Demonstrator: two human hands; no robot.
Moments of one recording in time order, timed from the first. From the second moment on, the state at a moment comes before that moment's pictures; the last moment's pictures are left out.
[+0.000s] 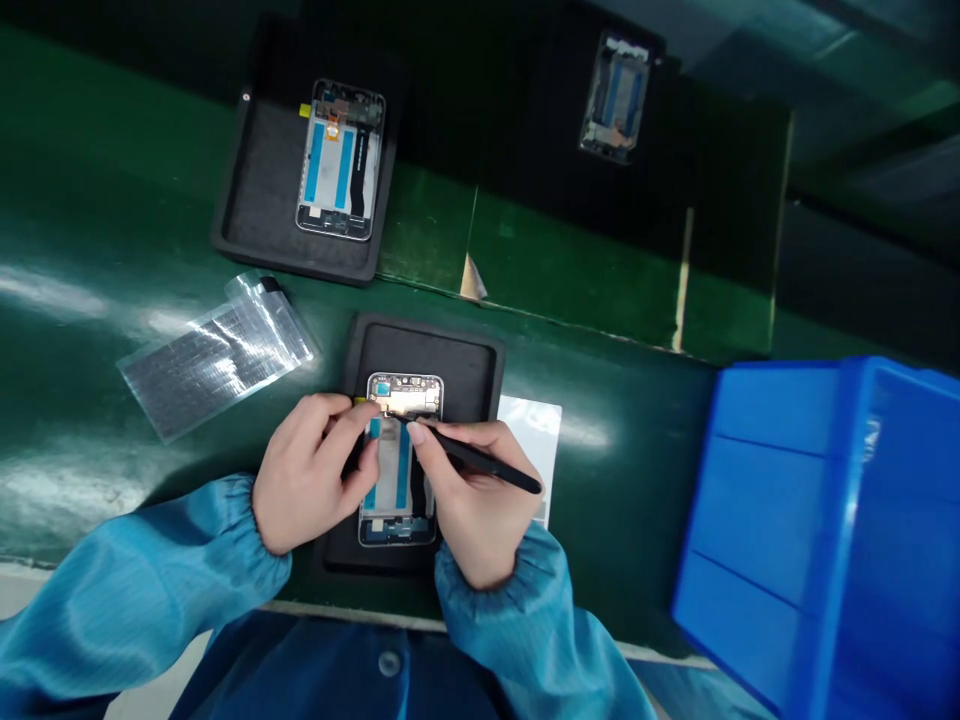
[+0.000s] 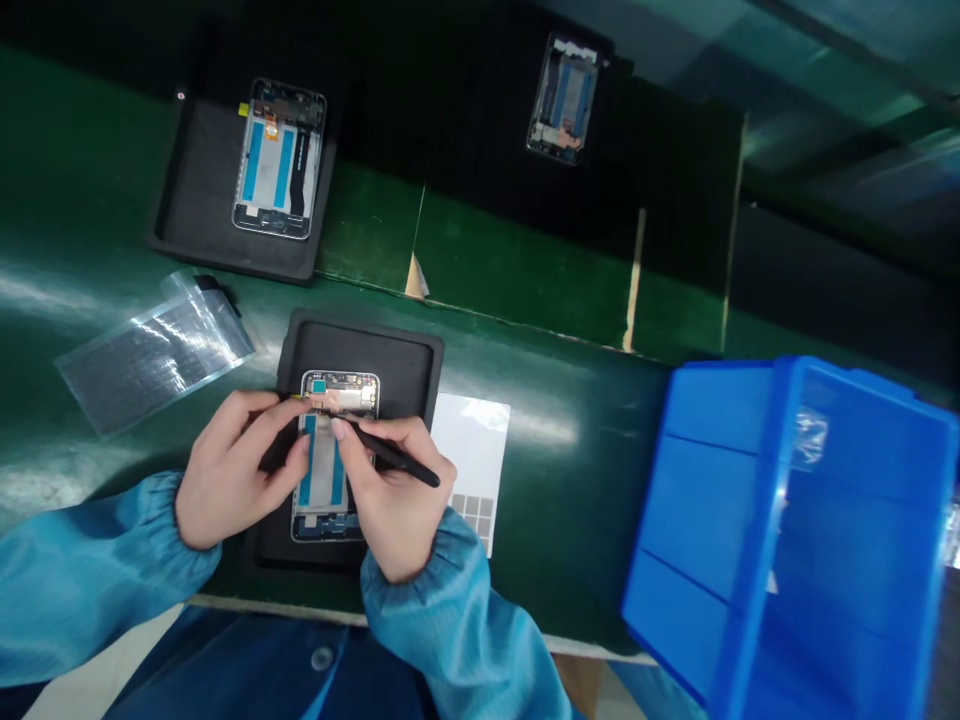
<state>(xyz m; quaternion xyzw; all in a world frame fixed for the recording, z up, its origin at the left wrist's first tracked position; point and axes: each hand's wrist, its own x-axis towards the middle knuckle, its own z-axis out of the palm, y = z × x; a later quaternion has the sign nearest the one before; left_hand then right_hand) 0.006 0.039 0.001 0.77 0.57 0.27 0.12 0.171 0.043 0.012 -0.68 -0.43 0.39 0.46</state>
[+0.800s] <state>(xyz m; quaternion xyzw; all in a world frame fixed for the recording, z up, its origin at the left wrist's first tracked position) 0.005 0.038 0.000 0.78 0.56 0.25 0.12 0.171 0.043 0.012 -0.68 -0.44 0.37 0.45</state>
